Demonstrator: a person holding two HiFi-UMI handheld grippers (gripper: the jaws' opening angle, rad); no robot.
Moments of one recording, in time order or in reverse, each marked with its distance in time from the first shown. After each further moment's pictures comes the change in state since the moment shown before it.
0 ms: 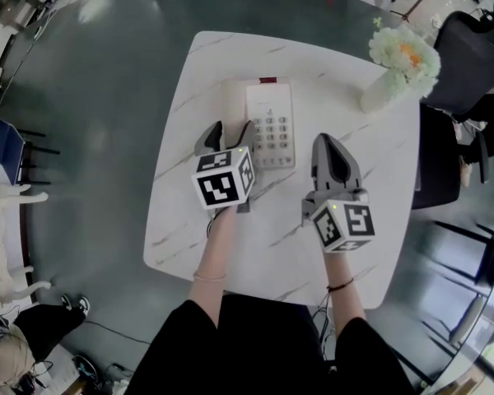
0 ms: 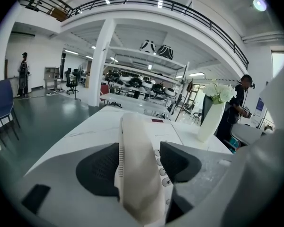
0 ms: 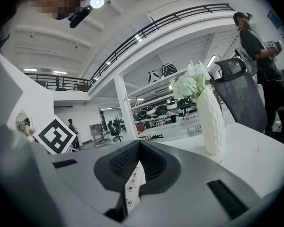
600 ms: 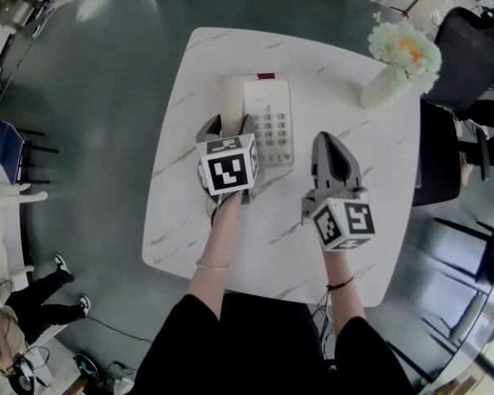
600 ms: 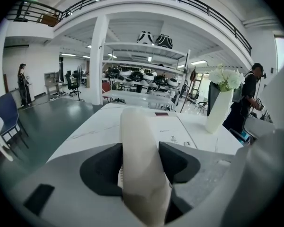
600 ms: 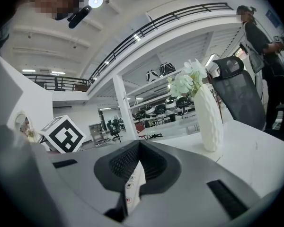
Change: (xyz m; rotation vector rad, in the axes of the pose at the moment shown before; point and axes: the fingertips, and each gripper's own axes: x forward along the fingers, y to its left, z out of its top) left arm 0.018 0.004 -0.006 0.074 0.087 0.082; right arm -0.002 -0.006 -0.007 0.017 0.011 -0.012
